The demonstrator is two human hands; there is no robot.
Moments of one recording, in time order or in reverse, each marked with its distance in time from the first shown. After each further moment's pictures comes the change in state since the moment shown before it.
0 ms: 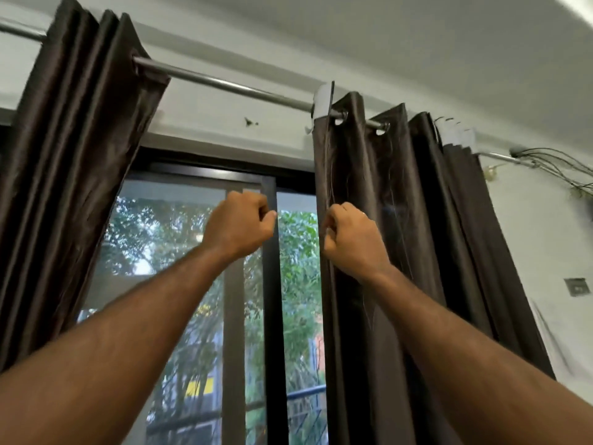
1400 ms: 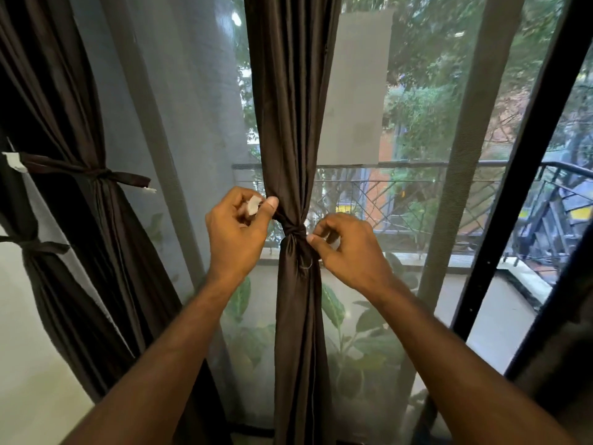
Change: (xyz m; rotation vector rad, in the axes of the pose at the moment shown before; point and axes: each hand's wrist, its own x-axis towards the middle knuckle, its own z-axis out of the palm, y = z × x) left_hand -0.491 -0.194 -0.154 -0.160 0.082 -0.732; right_hand -0.396 -0.361 0.182 0.956 -0.747 0.213
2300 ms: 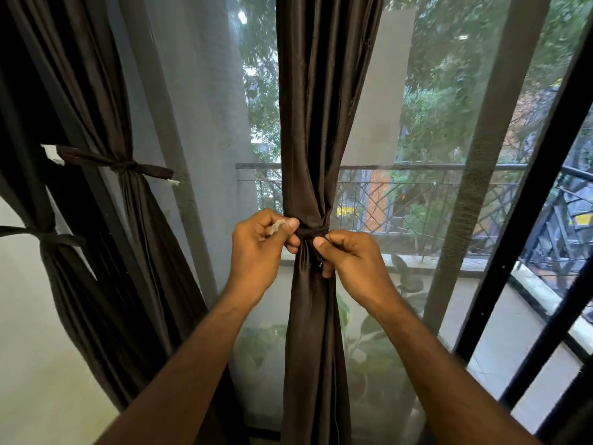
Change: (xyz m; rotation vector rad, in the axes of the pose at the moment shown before) left_hand -0.014 -0.014 -0.006 -0.295 -0.178 -0.264; right_hand -0.009 -0.028 0.026 0.456 -0.010 0.188
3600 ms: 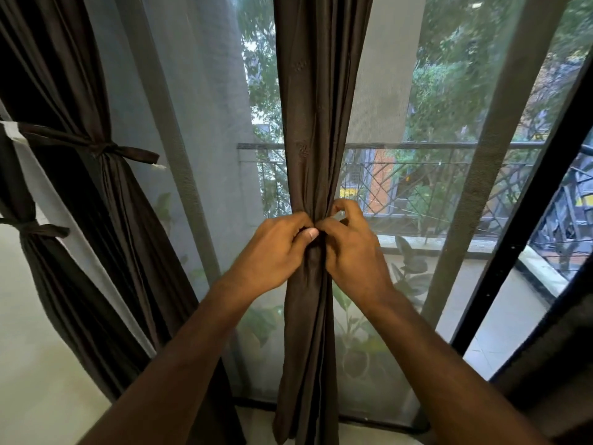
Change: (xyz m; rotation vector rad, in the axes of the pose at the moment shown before) left_hand -0.006 -0.017 -0.004 0.683 -0.426 0.259; right_hand -0.010 0.022 0.012 -0.570 0.091 -0.376
